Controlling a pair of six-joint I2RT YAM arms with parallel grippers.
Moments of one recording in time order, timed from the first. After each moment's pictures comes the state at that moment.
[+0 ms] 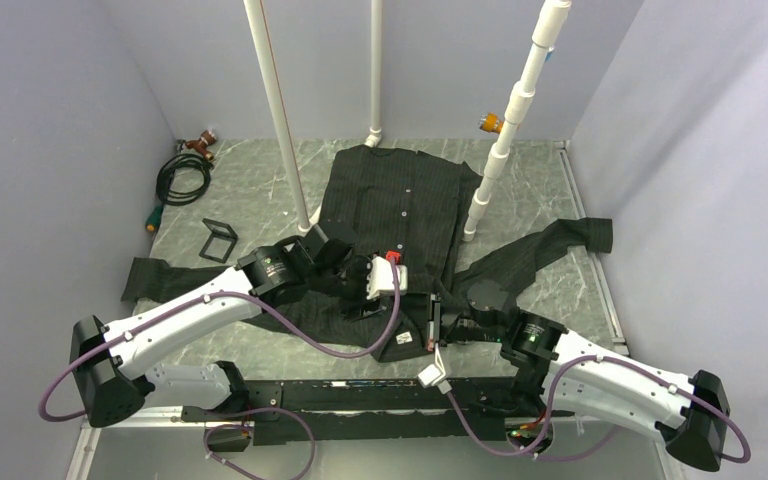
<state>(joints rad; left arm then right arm) -0.97 1.21 1.10 -0.58 0.42 0.46 1.00 0.70 0.44 -0.06 -0.37 -2.01</state>
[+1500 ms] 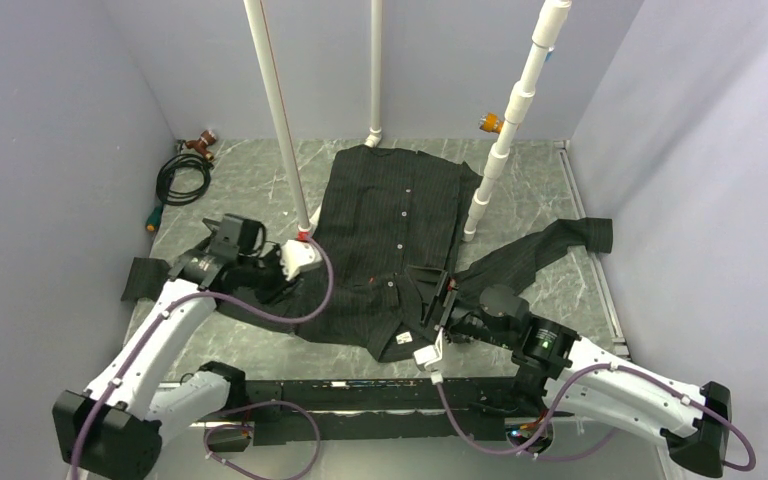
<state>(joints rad) -0.38 0.99 0.89 -0.87 0.45 0.72 1.02 0.60 0.44 -0.11 -0.12 -1.74</state>
